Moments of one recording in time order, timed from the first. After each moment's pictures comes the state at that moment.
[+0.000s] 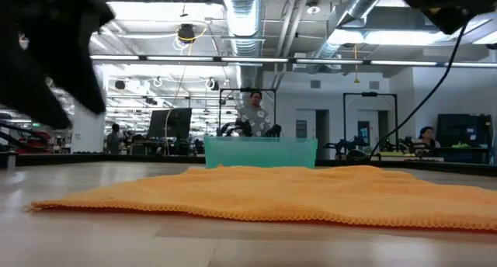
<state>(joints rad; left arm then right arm) -0.79 1.90 1.24 -0.78 -0.65 -0.71 0.80 1.61 0.96 -0.07 0.52 0.60</state>
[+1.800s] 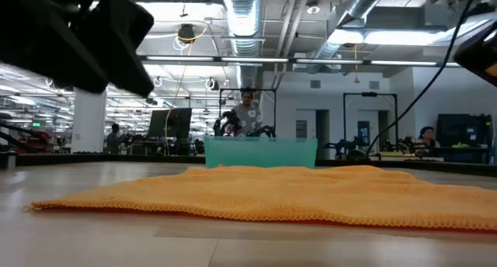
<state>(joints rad) -0.72 1.75 0.93 0.02 -0.53 -0.25 0.86 1.84 1.07 -0.28 0.36 0.76</state>
